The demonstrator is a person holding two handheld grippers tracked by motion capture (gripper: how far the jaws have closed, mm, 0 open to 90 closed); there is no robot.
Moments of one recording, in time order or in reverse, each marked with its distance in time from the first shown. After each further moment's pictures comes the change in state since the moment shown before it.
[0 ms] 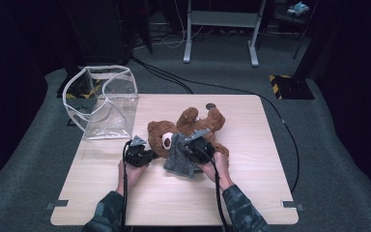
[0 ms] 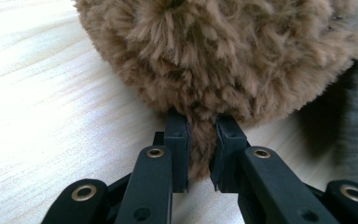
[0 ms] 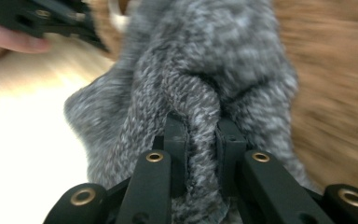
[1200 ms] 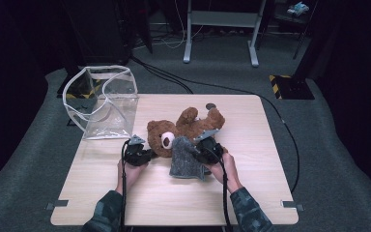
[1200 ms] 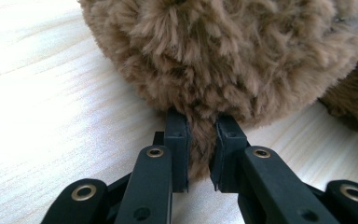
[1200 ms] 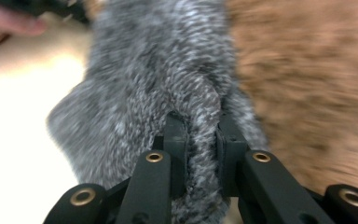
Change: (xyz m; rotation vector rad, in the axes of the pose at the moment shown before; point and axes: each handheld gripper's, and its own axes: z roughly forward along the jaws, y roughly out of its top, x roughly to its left) left arm 0.005 0.001 -0.001 0.004 -0.016 -0.024; right arm -0.015 -0.013 -0.027 0.011 -0.049 0.046
